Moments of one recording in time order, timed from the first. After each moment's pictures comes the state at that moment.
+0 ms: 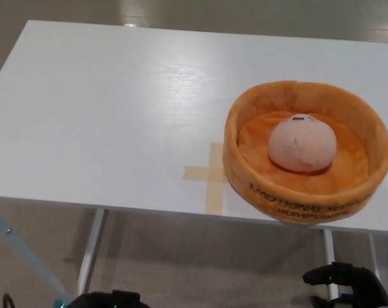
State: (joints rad) left_arm 0.12 0.37 -0.14 0.47 -0.02 -0.39 -0.50; right_arm -0.37 -0.22 0.02 1.26 -0.19 -0.28 -0.07
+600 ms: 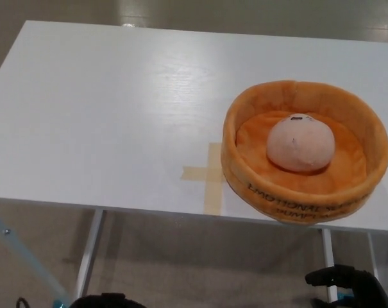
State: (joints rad) left_arm -0.12 0.28 -0.14 0.99 0.09 -0.39 -0.17; right_arm -0.36 -0.22 0.01 1.26 -0.18 -0.28 -0.07
